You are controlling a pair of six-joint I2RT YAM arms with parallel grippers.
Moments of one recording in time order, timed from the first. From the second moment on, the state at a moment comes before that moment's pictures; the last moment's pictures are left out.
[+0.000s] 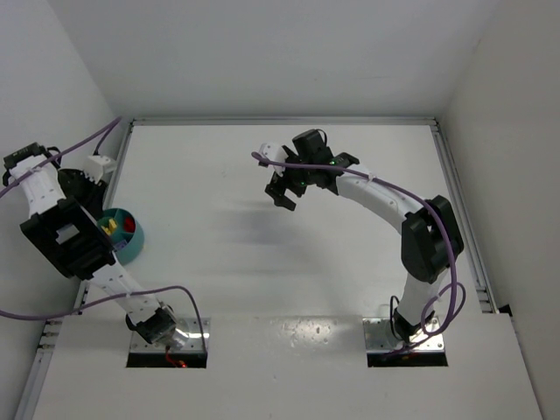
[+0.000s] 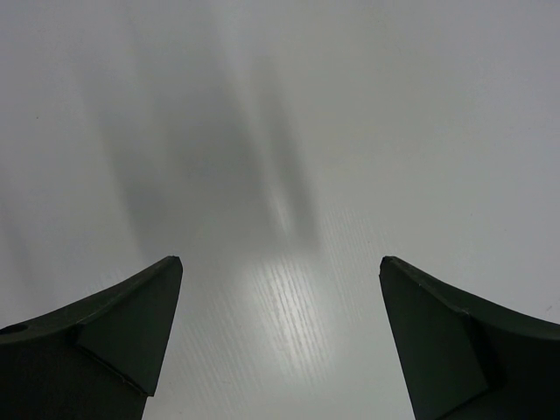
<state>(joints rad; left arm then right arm) 0.73 1.85 1.69 -1.29 0.37 1.25 0.60 1.82 1.43 -0.42 -0.35 -0.54</state>
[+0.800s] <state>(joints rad) 0.02 1.80 1.80 -0.99 0.65 0.53 0.34 1.70 1.23 -0.37 -0.18 -0.17</state>
